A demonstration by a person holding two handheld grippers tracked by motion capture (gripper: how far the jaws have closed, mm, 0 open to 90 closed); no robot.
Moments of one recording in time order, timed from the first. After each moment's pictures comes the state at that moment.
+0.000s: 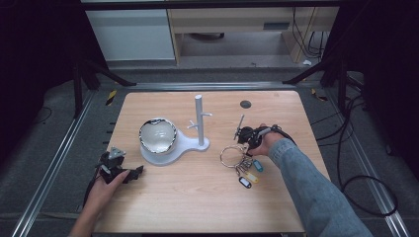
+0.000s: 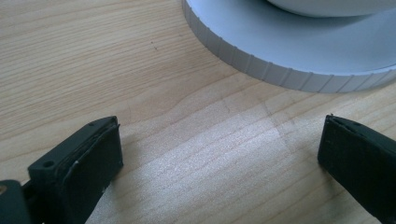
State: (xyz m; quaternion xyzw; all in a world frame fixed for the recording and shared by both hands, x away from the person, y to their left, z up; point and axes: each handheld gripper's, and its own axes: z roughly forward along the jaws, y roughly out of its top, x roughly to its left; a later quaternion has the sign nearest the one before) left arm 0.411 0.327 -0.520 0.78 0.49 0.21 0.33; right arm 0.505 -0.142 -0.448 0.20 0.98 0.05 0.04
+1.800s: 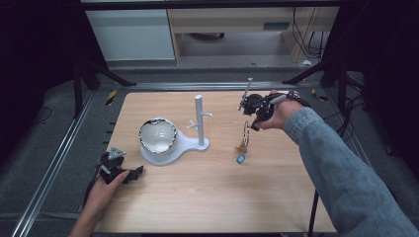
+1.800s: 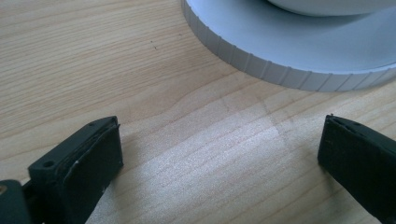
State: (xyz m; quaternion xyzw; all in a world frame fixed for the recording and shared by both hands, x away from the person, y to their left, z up) left arm 0.410 0.327 -0.520 0.78 0.49 0.21 0.33; right arm 0.491 -0.139 -0.299 0.17 0.98 0.07 0.10
